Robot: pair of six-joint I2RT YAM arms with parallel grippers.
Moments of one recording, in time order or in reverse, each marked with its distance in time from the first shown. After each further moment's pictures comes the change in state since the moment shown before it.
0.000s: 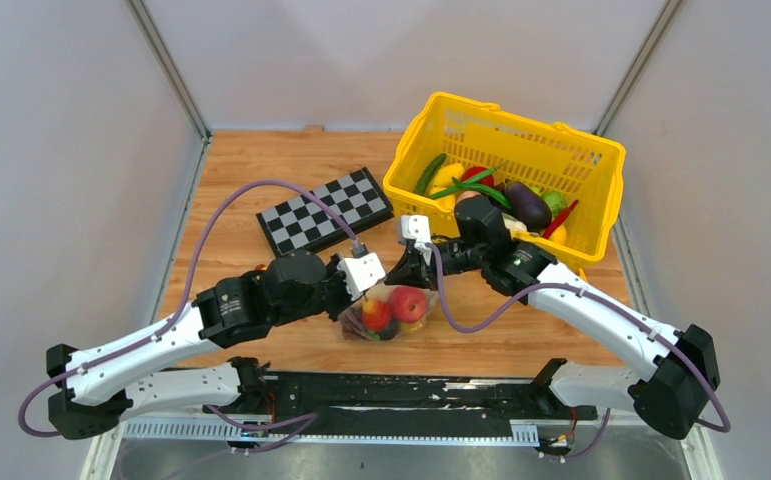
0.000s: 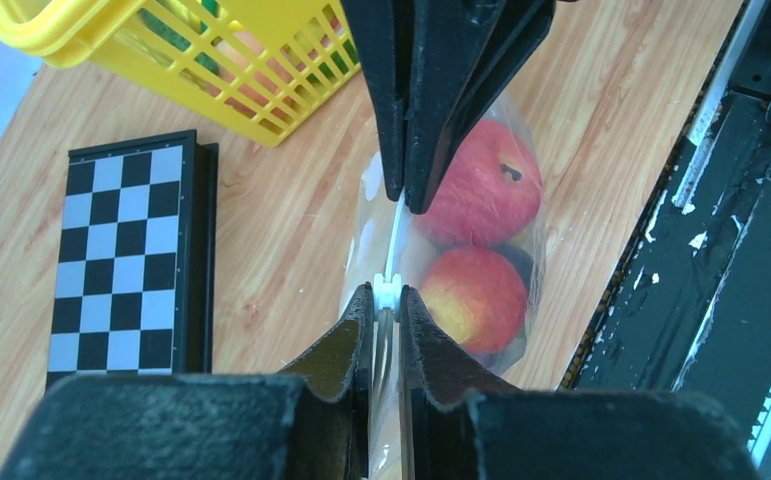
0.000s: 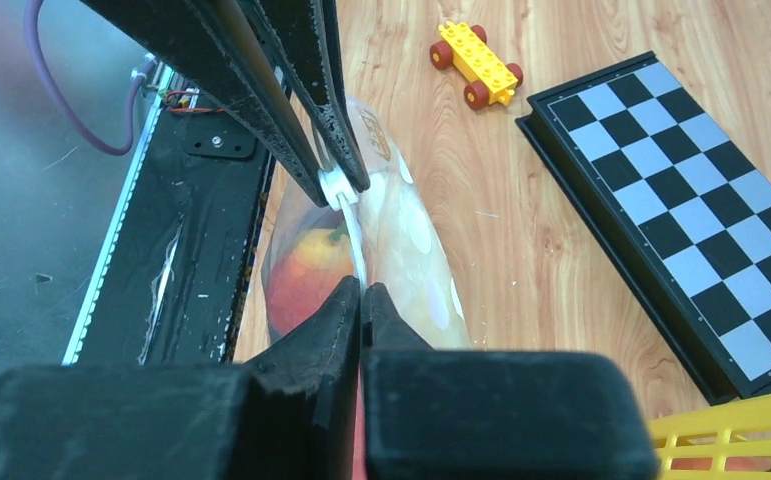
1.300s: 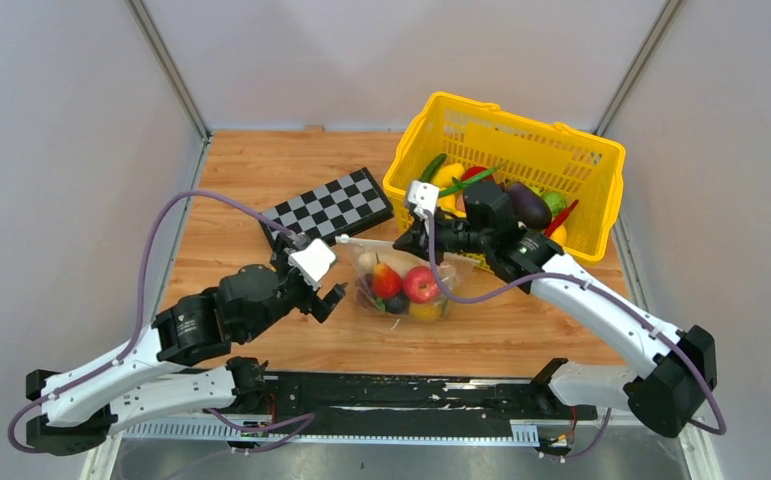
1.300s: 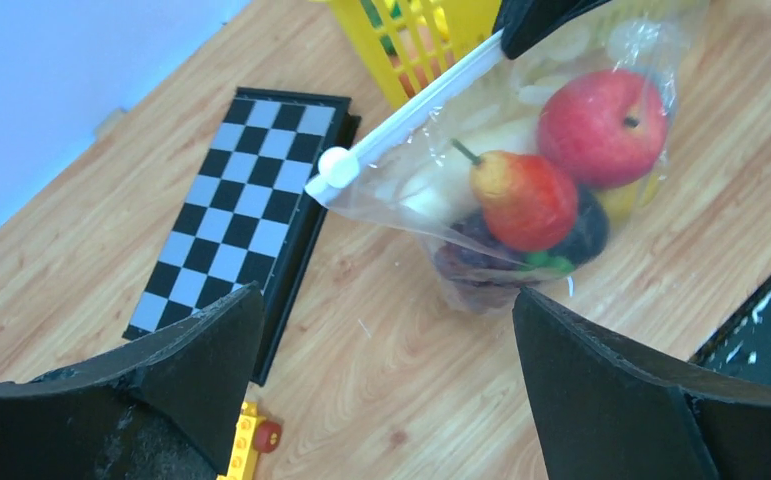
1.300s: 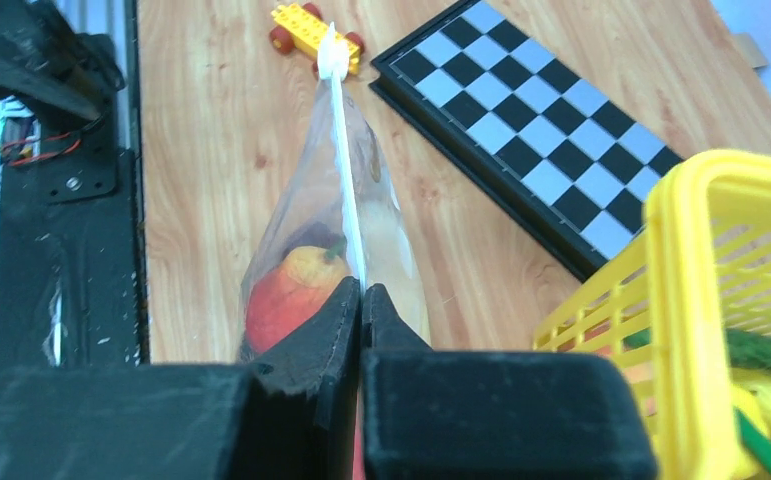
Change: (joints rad) left arm 0.000 -0.209 -0.064 -0.031 -0.292 -0.075; right arm -0.061 -0.027 0.016 0.022 0.240 0.101
